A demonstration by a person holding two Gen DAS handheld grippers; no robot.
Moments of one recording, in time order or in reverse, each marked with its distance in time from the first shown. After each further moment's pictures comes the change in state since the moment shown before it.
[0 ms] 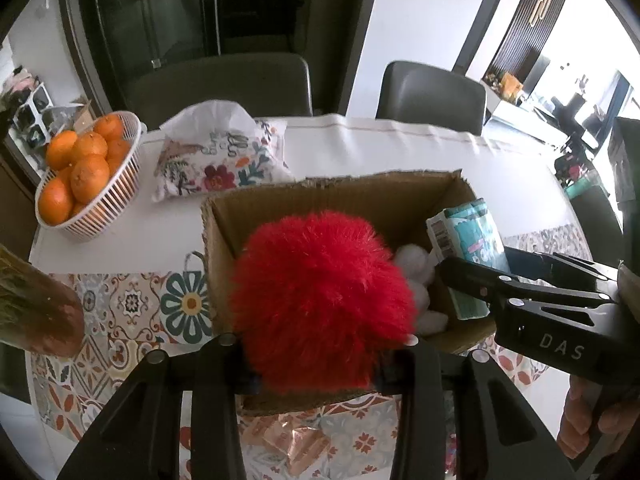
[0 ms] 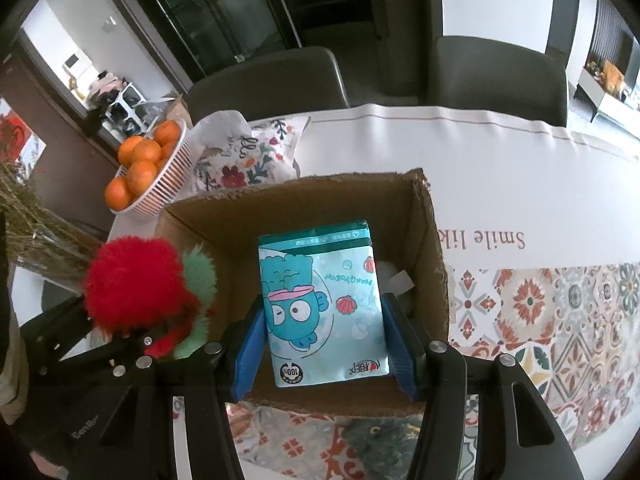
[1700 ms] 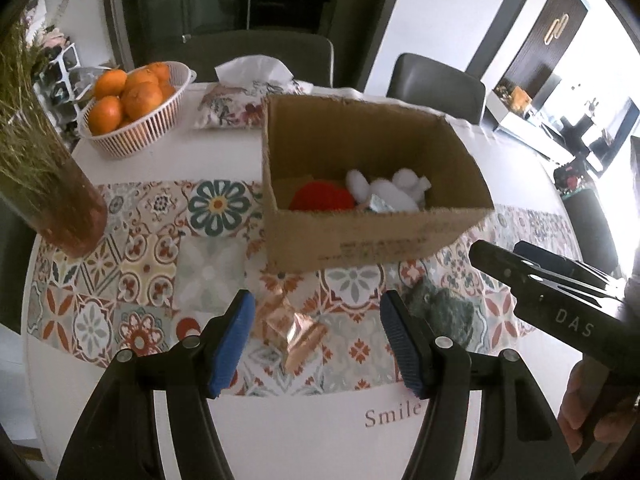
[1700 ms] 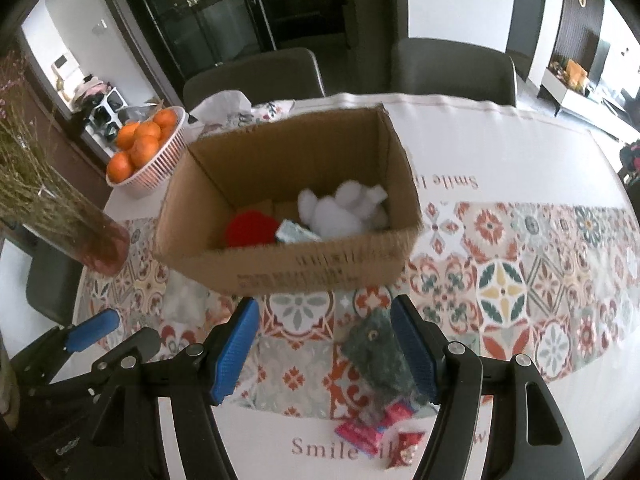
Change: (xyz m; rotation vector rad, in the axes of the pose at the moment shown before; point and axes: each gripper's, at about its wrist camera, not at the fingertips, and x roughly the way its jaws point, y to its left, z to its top) left arm -0.065 0.010 -0.106 -0.110 0.012 0.002; right arm -0.058 0.023 -0.104 0.038 -0.061 -0.113
